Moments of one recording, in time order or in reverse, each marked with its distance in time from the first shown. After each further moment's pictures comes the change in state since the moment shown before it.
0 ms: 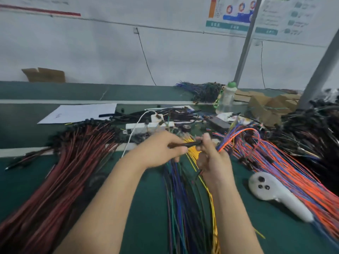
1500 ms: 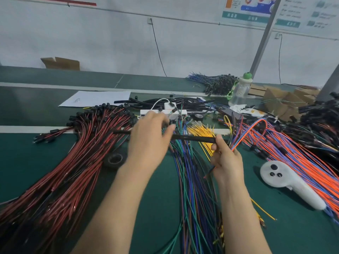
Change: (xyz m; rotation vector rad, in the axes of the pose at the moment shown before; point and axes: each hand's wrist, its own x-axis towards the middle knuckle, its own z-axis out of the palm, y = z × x) left_hand -0.061 -0.007 0.020 0.247 0.685 -0.204; right_hand -0.018 0.022 -0.014 0.033 0.183 0.122
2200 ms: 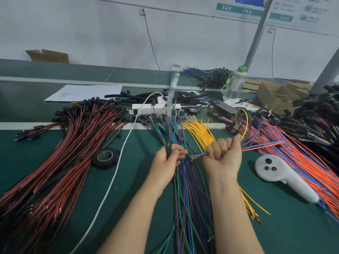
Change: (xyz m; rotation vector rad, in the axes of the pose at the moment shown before) left_hand -0.041 -0.003 0.090 -0.986 -0.264 -0.530; right_hand 0.002 0.003 -0.003 0.607 -0.066 0.030
